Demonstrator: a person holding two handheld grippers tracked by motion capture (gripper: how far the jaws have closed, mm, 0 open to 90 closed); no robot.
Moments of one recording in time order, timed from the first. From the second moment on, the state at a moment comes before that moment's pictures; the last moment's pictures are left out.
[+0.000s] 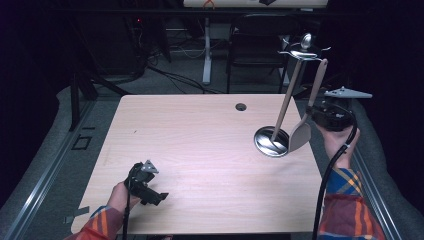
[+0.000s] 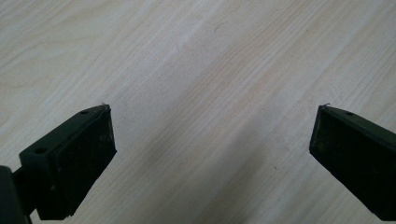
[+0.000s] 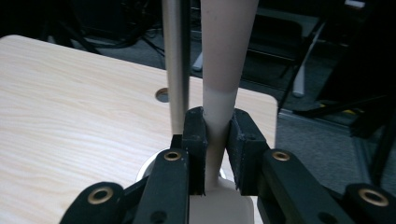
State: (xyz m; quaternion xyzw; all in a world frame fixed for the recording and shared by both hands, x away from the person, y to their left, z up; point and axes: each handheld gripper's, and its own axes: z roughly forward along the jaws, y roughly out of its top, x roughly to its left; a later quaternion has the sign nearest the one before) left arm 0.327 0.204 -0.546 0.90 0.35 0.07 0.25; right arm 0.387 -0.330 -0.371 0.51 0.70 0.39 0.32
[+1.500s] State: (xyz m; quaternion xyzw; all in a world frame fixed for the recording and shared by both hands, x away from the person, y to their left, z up) left arm 0.326 0.202 -0.547 0.90 0.35 0.07 0.24; right arm 0.372 -0.317 -0.366 0.51 0.72 0.38 0.30
